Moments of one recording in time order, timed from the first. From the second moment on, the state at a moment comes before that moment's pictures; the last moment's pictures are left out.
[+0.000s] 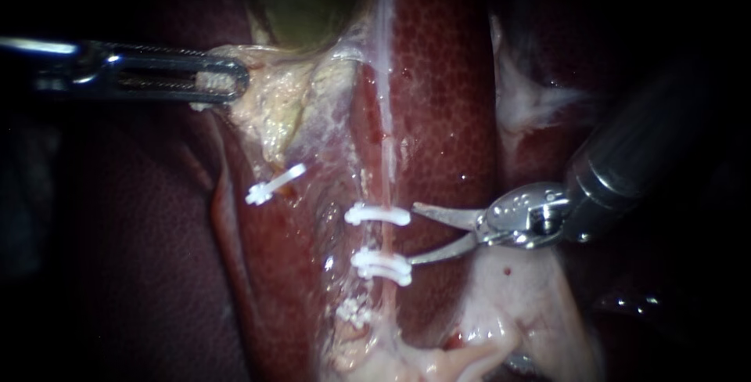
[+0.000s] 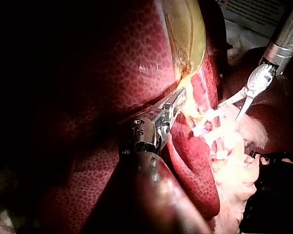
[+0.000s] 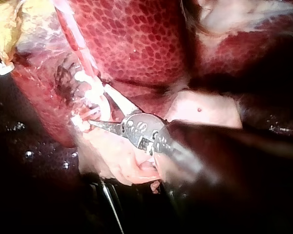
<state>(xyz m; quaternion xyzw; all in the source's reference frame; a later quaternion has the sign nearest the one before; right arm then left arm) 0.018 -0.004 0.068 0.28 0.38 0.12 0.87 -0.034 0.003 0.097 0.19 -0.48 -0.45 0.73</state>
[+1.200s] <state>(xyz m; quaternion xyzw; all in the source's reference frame) 0.022 -0.005 0.071 0.34 0.40 0.13 0.84 -0.034 0.003 0.097 0.19 -0.48 -0.45 0.73</state>
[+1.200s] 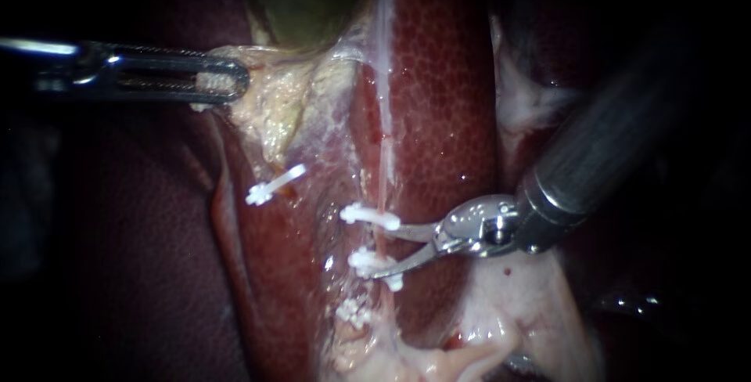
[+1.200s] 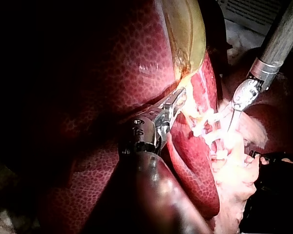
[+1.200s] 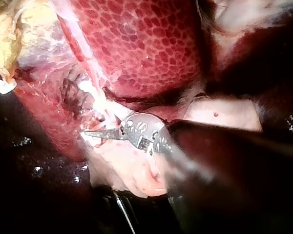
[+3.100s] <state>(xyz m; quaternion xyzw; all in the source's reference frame) 0.026 -0.005 0.074 0.38 0.42 0.18 0.80 -0.034 0.003 0.097 0.19 -0.48 -0.45 0.73</state>
